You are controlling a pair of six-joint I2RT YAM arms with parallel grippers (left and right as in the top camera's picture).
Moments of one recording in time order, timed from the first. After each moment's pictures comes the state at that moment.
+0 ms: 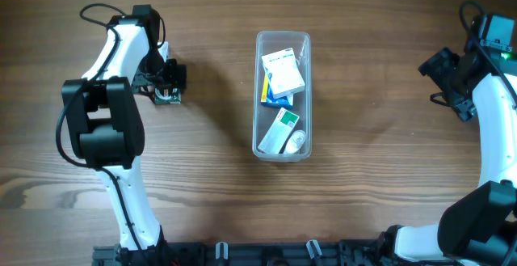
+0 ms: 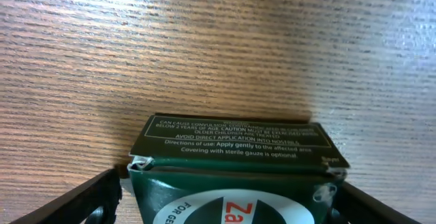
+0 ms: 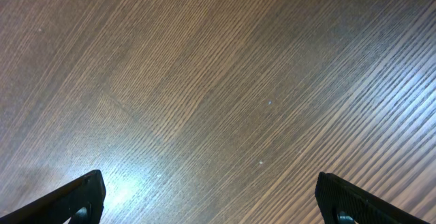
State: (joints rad) left arm 0.02 2.26 1.73 -1.11 0.00 -0.01; right arm -0.29 1.60 1.36 -0.98 0.13 0.62
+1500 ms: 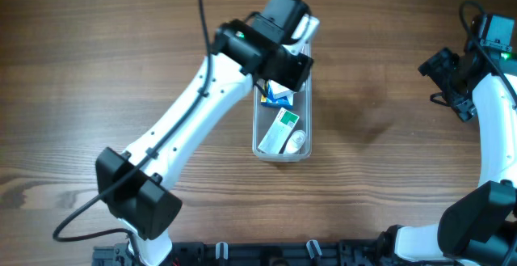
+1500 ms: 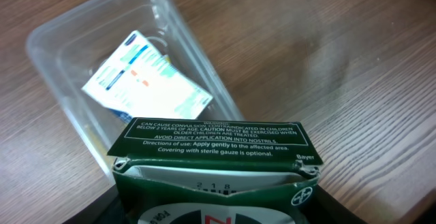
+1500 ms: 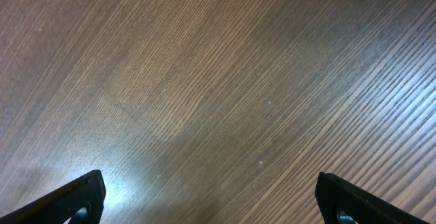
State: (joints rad) left arm -0.66 1.90 1.90 -1.06 0.11 -0.05; right arm -0.29 1.60 1.36 -0.98 0.13 0.62
